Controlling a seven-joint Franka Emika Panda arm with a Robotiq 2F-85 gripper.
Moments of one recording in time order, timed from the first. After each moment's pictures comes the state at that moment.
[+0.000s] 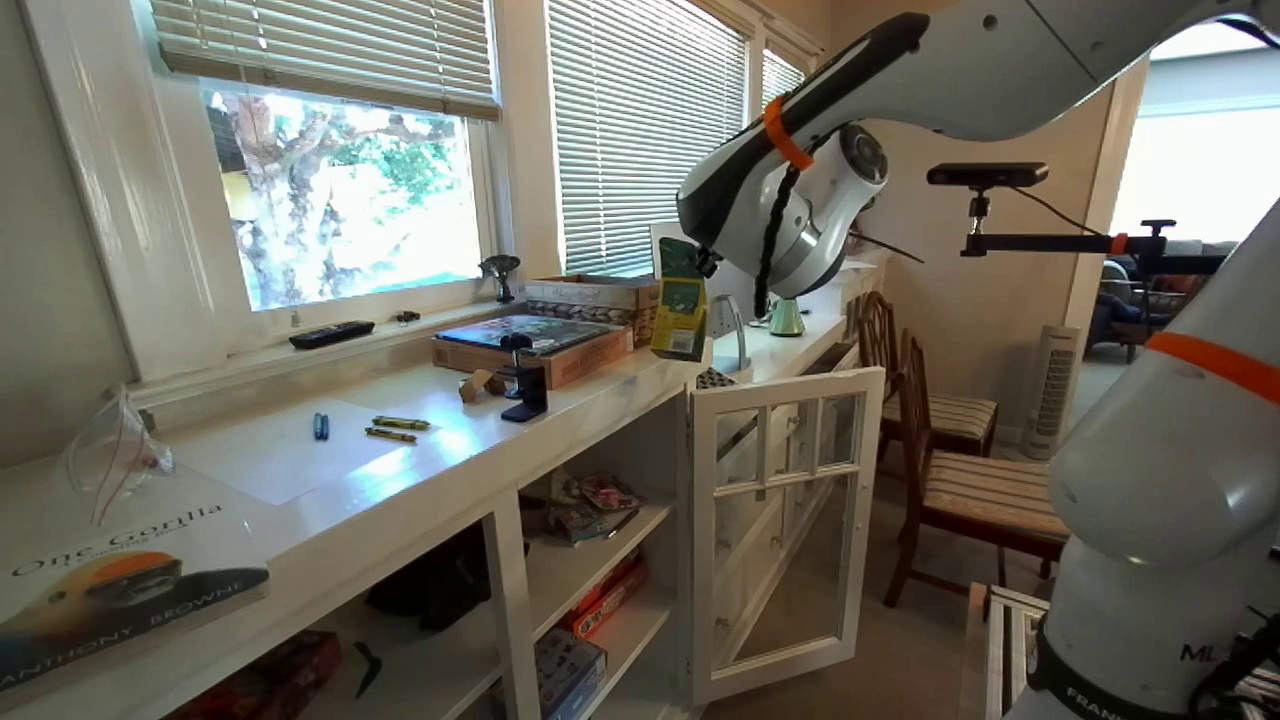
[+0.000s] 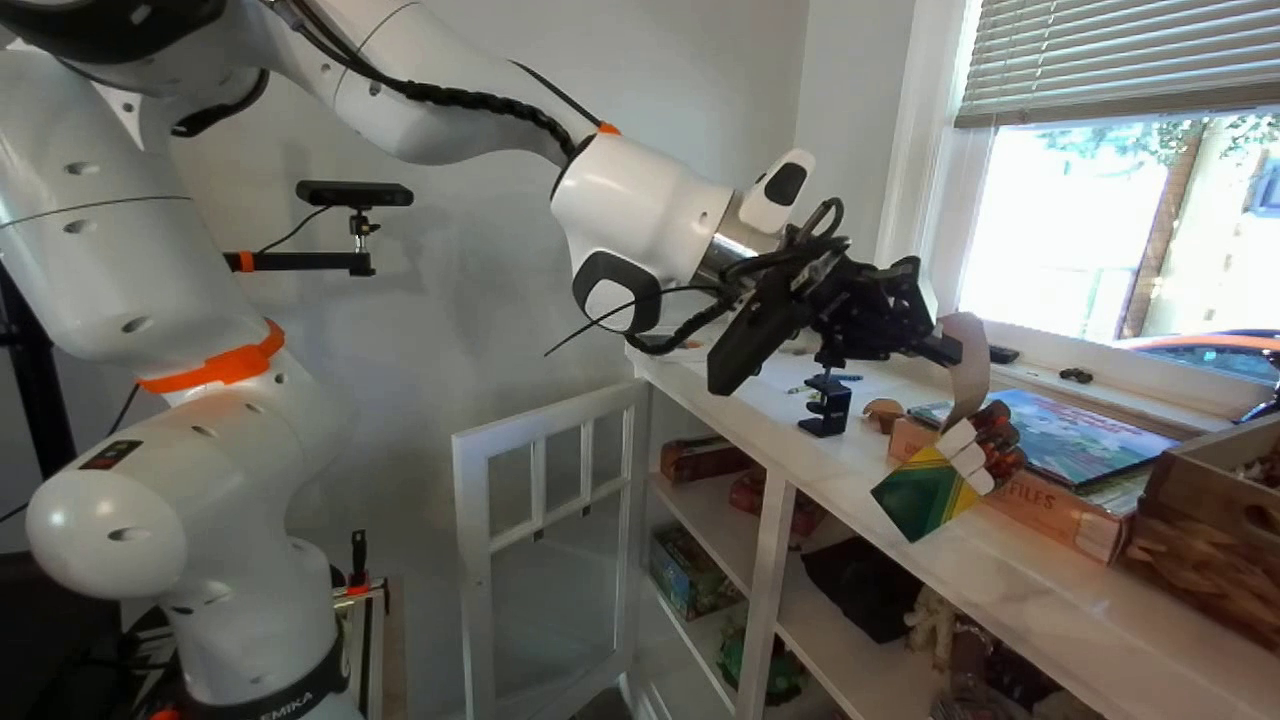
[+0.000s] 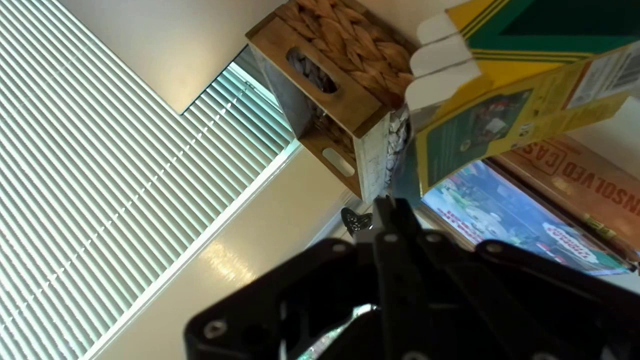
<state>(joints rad) -0.41 -0.35 0.30 -2.57 0.96 3.54 -1.50</state>
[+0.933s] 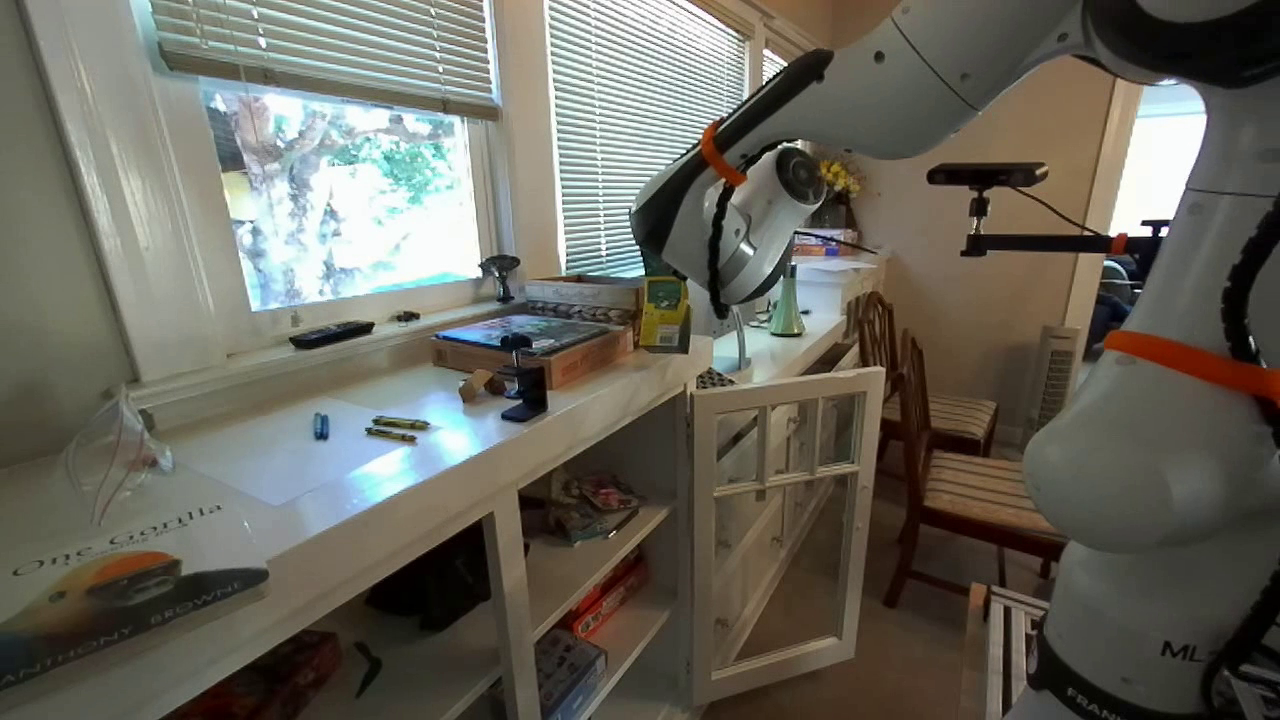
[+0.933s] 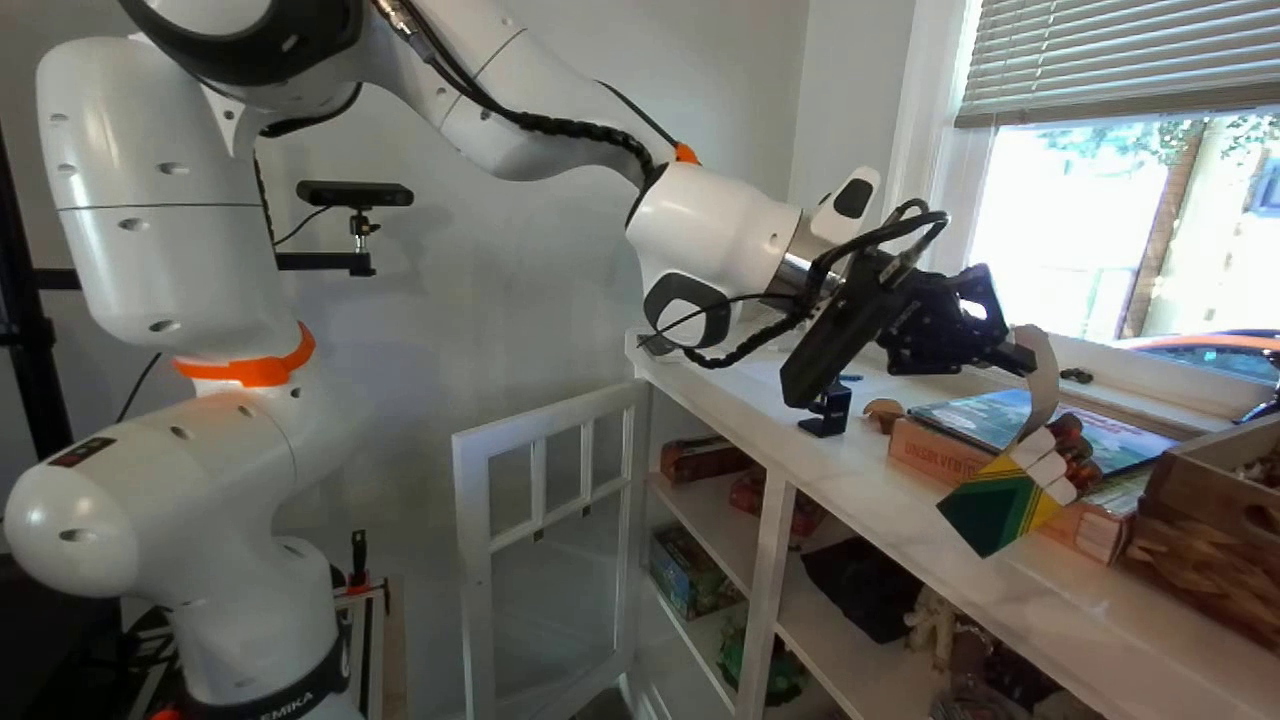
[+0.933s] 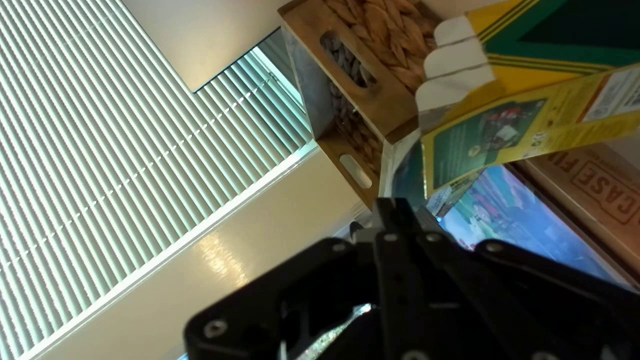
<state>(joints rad) -0.61 -0.12 0.51 -2.38 0.97 3.67 -1.67</state>
